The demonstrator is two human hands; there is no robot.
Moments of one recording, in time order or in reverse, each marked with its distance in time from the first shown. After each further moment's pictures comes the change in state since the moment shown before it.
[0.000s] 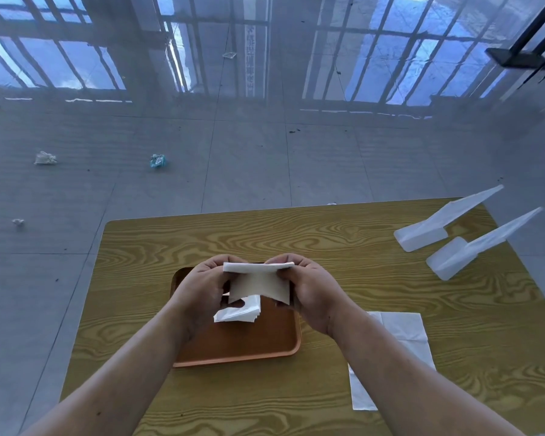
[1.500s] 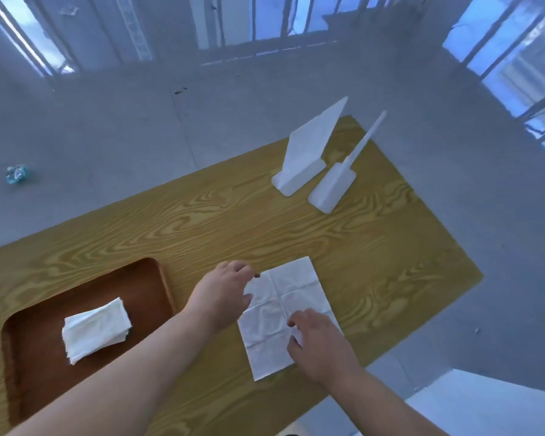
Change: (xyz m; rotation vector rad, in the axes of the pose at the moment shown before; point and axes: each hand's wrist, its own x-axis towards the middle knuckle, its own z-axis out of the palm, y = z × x) left_hand 0.108 -0.142 0.226 1.641 -0.446 0.408; right_hand -0.113 0.162 -0.248 -1.172 0.423 0.042
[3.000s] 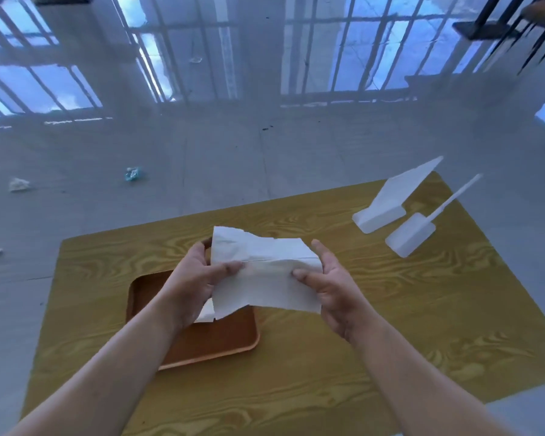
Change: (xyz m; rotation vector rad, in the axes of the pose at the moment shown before) left_hand -0.152 -0.083 -0.121 -1.598 0.398 -0.412; right_hand 0.049 -0.165 -0.077 1.272 -0.186 -0.059
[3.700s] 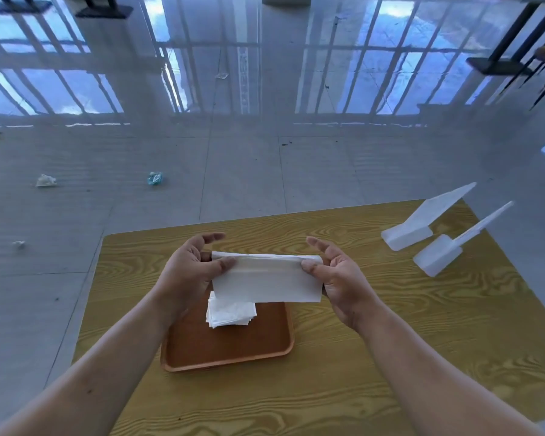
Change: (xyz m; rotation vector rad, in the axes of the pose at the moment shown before) left_hand -0.036 0.034 -0.083 0.135 0.134 0.211; right_hand 0.010 -0.016 0.084 -0.124 -0.008 -0.093
